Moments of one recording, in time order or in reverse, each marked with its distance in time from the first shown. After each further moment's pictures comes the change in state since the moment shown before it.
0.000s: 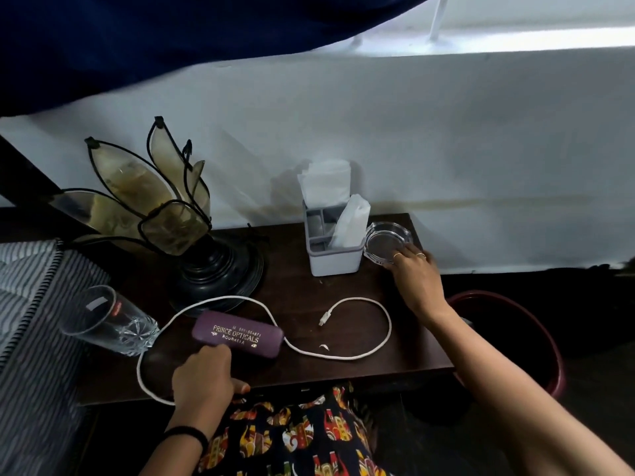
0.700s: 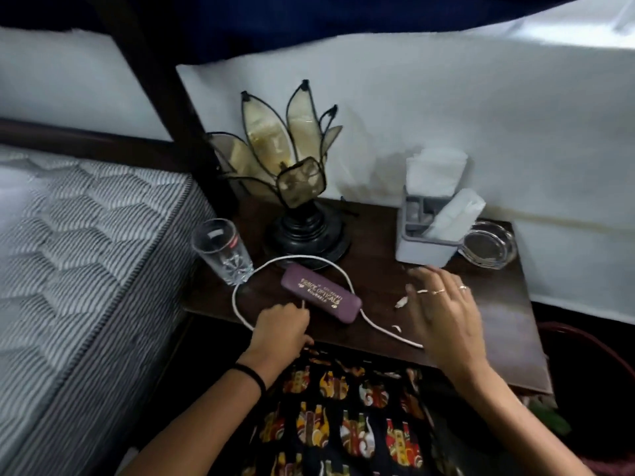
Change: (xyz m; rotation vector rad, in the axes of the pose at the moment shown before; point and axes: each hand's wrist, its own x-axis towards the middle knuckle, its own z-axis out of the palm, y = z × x) left_hand -0.014 -0.021 0.010 0.056 0.110 0.193; right_hand -0.093 -0.117 -0.044 0.361 0.290 -0.360
